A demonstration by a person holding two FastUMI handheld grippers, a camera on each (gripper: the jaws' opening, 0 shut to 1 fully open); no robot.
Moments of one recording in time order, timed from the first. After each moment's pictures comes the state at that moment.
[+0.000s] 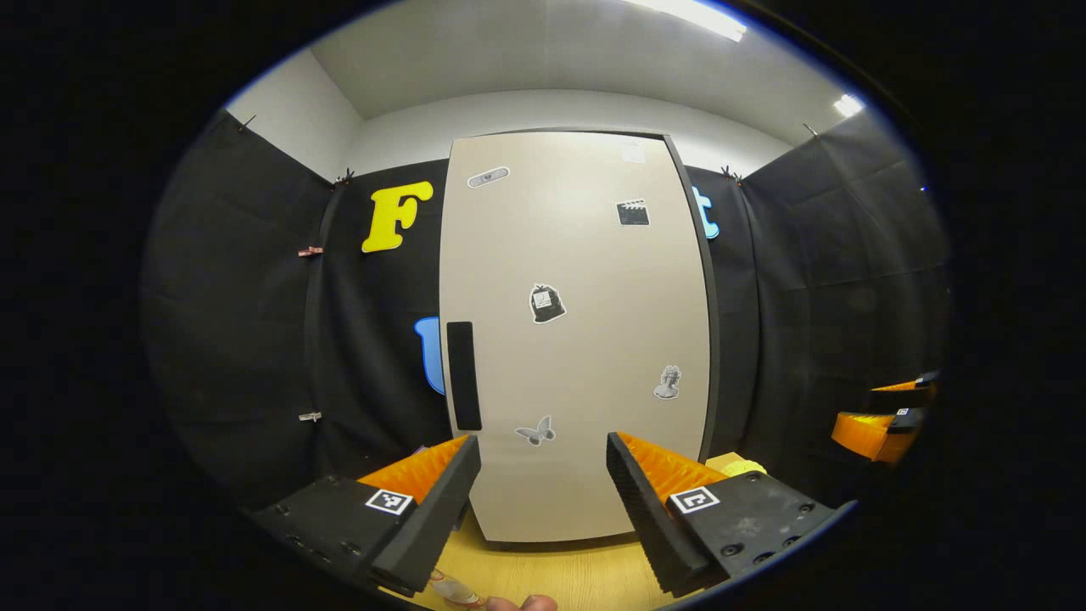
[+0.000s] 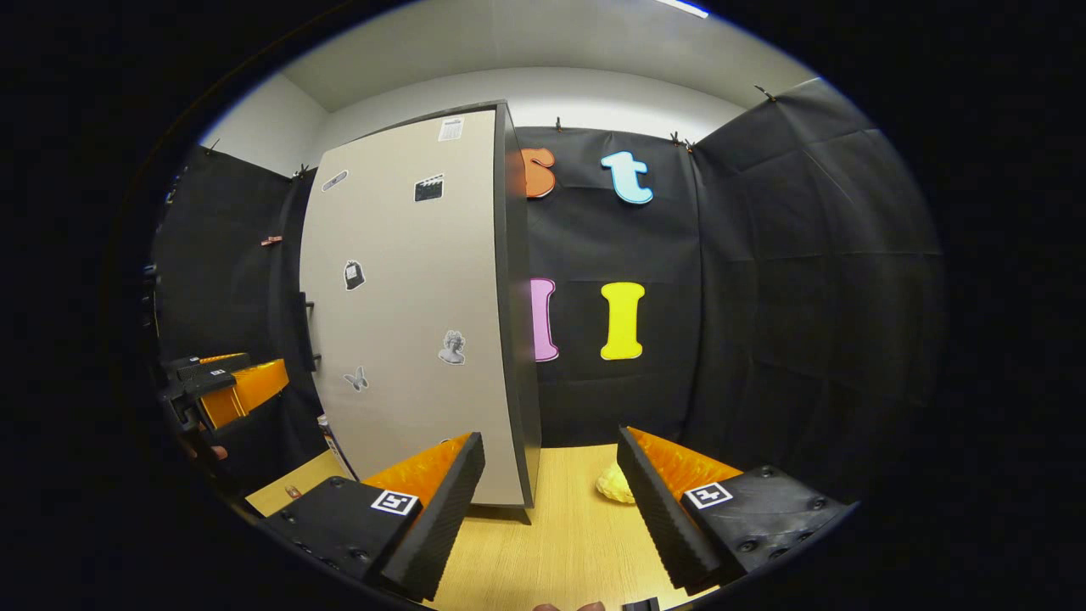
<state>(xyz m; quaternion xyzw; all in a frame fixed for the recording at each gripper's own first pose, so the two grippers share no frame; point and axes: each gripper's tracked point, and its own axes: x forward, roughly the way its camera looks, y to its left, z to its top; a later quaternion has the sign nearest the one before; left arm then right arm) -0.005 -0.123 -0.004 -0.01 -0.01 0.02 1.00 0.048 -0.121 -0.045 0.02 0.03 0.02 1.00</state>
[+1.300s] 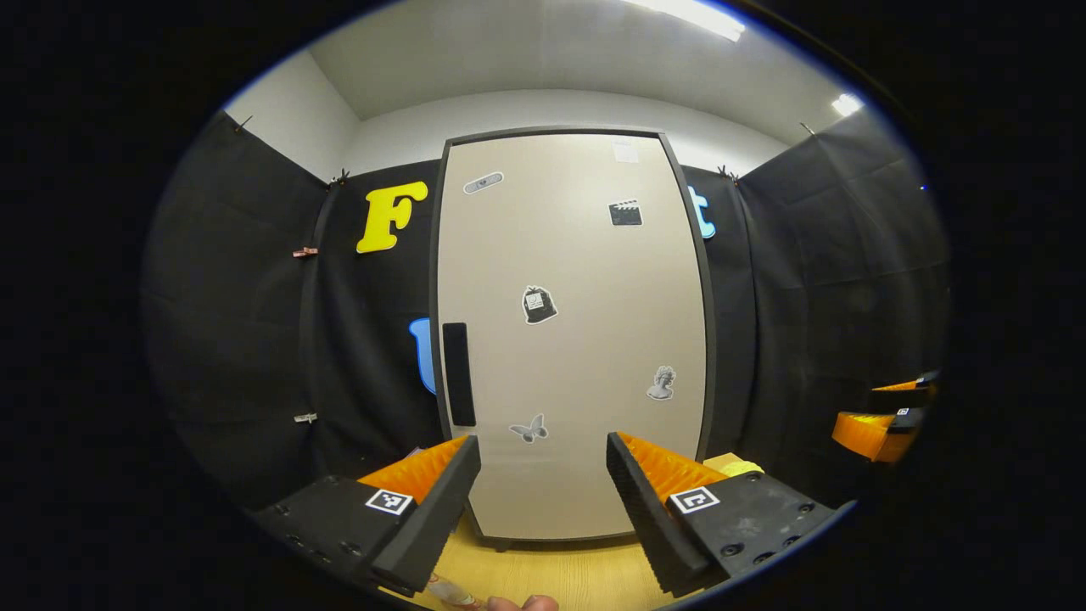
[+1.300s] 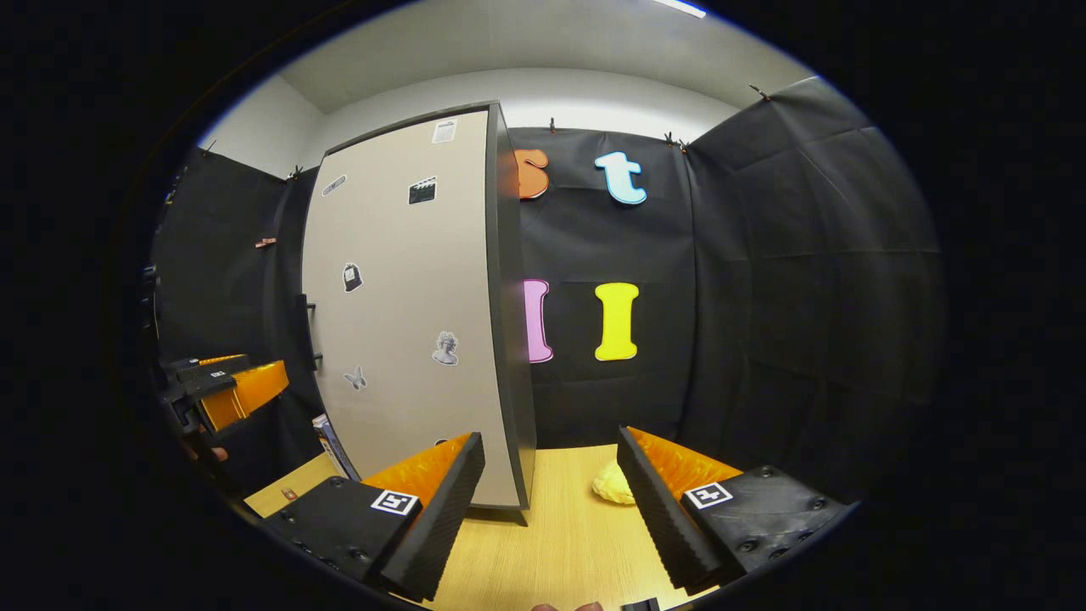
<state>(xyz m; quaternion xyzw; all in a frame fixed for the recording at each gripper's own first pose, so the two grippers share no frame) 0.001 -0.131 -0.003 -0.01 -0.01 0.01 1.00 0.053 -0.126 -0.049 0.03 0.03 0.01 1.00</state>
